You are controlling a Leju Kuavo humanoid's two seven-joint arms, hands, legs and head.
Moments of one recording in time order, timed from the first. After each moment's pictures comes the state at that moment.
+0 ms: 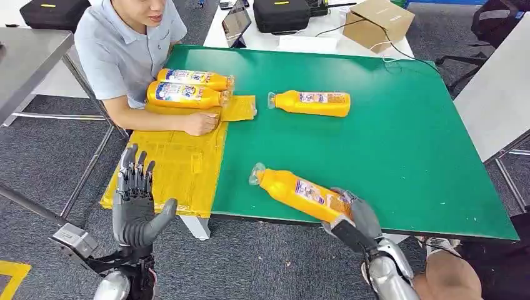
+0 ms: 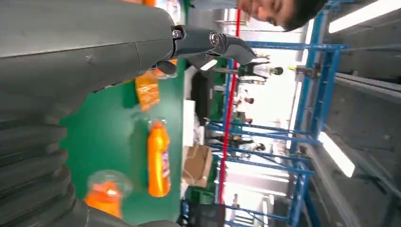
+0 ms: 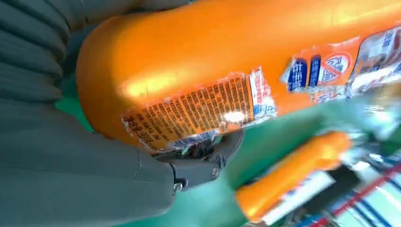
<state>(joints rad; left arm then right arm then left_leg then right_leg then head) 0.13 -0.19 -0.19 -1.76 0.08 0.02 -0.49 -0.12 0.01 0.07 -1.03 0.54 -0.13 -0.56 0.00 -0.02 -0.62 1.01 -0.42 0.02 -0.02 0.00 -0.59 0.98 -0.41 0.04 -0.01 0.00</state>
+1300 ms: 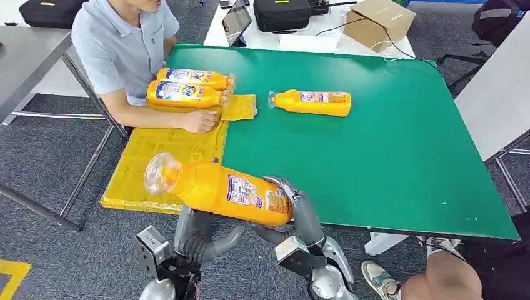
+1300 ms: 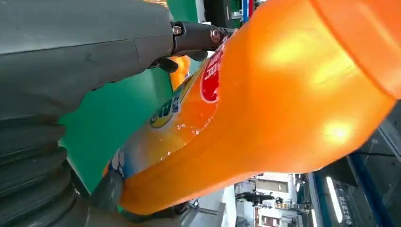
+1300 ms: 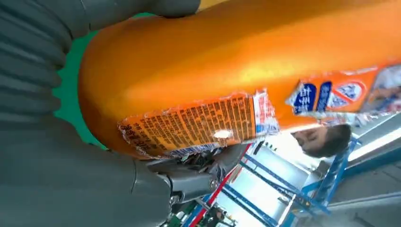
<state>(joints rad) 0.08 -0.21 -0.44 -1.62 -0.04 -0.03 -0.46 -0.04 0.20 0.42 -1.39 0.46 -0.12 -0.56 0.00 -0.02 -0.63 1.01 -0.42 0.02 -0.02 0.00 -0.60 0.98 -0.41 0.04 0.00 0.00</state>
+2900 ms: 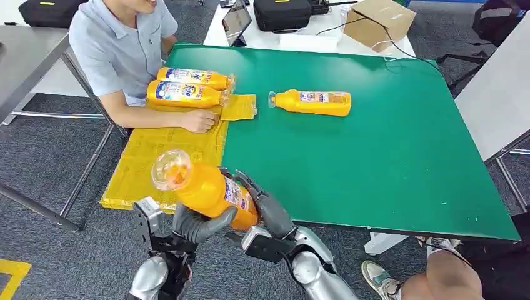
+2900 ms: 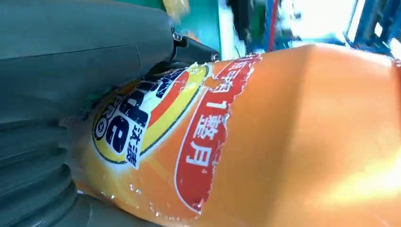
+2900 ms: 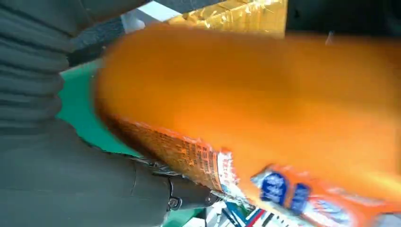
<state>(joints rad) -0.03 -0.21 -0.34 -1.53 0.05 -0.09 -0.34 -0.19 0.19 0.56 -1.14 0.48 -0.03 -0.47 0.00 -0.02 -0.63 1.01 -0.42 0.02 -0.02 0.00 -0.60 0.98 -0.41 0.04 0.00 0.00</state>
